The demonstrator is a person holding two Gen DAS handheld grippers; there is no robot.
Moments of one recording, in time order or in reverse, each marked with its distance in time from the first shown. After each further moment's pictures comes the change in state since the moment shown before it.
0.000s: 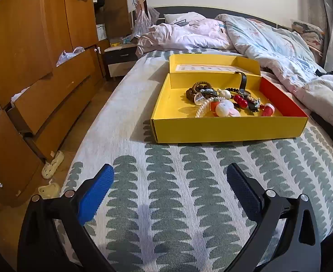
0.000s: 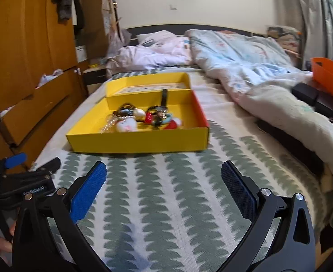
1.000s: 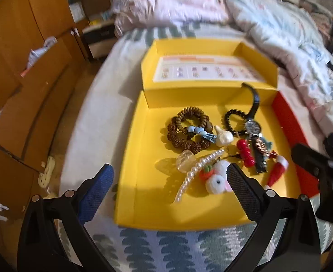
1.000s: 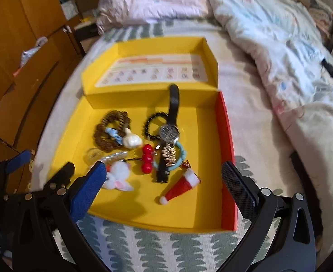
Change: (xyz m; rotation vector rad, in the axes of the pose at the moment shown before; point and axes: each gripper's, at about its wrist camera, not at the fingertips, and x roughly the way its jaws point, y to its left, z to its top) left arm 0.126 -0.045 0.156 0.064 0.281 -0.028; right arm 0.209 0.000 0.154 -0.003 0.460 0.032
